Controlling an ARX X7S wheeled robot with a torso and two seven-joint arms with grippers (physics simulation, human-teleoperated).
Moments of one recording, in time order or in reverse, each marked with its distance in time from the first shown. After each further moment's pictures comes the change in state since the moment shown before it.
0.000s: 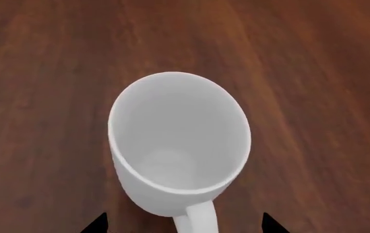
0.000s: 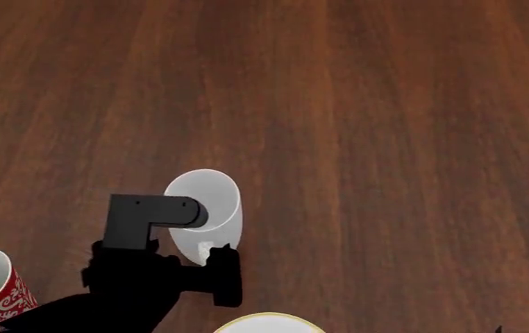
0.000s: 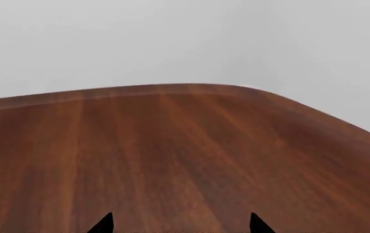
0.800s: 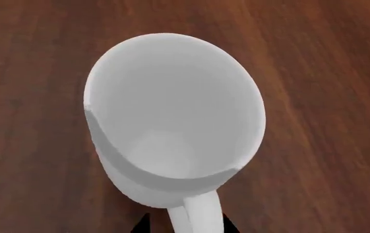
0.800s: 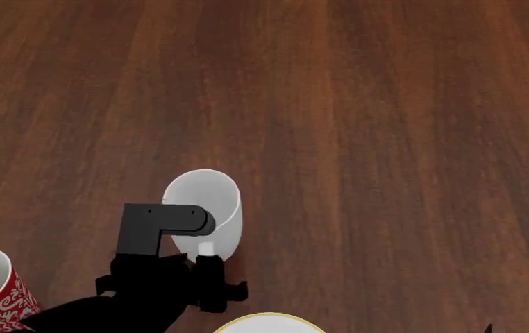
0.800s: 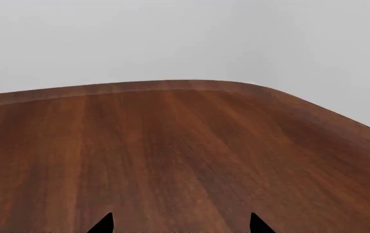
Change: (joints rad) left arm -0.043 -0.006 0.074 -0.197 -0.055 0.119 0.043; right arm 0.018 0.013 -0.026 0.014 0.004 0.010 0.010
